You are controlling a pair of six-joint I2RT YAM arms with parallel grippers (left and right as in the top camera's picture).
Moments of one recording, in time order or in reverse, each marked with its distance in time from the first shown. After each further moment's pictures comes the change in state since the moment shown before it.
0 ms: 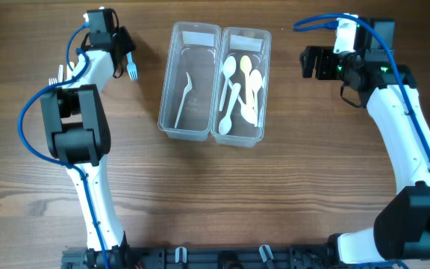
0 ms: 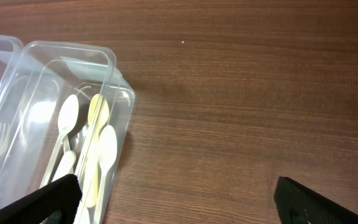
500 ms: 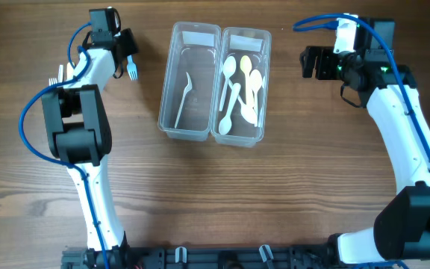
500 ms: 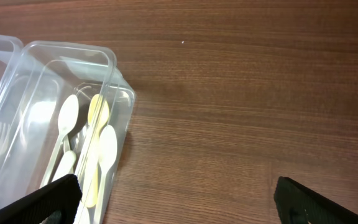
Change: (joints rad) left arm -0.011 0.006 0.022 -0.065 0.026 0.137; right arm 0.000 0.000 0.000 0.000 0.000 0.000
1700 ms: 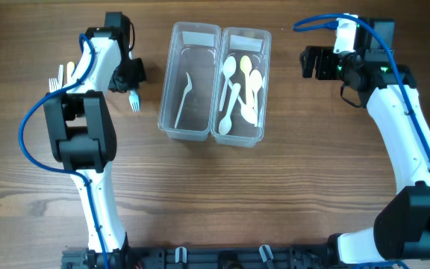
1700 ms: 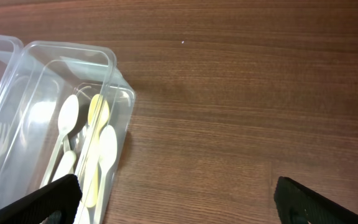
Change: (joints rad) left arm -0.064 -0.073 0.079 -0.835 -0.016 0.003; right arm 0.000 0.000 0.000 0.000 0.000 0.000
